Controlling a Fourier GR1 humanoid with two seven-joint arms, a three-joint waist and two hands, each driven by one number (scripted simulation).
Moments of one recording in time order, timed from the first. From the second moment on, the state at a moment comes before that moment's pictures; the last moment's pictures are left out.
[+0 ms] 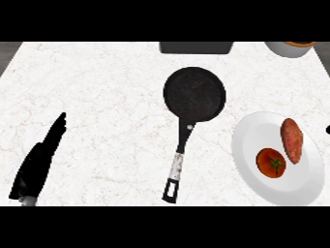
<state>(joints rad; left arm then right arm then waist) 0.02 0.52 -0.33 -1.56 0.13 0.33 0.09 -0.42 -0.79 -0.03 -1.15 -0.11 0.32 0.76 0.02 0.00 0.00</state>
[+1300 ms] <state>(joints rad) 0.05 0.44 -0.23 -1.60 0.05 0.24 0.14 -0.65 -0.60 0.10 -0.87 0.05 0.54 0.90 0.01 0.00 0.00</state>
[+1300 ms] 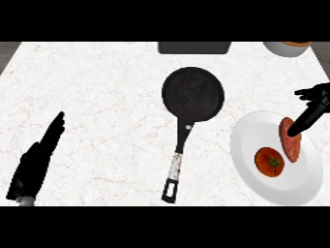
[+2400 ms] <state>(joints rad) 0.11 0.36 -0.14 -1.64 -0.04 0.15 0.13 -0.58 -0.51 0.07 -0.79 0.22 0.55 0.86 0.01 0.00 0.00</state>
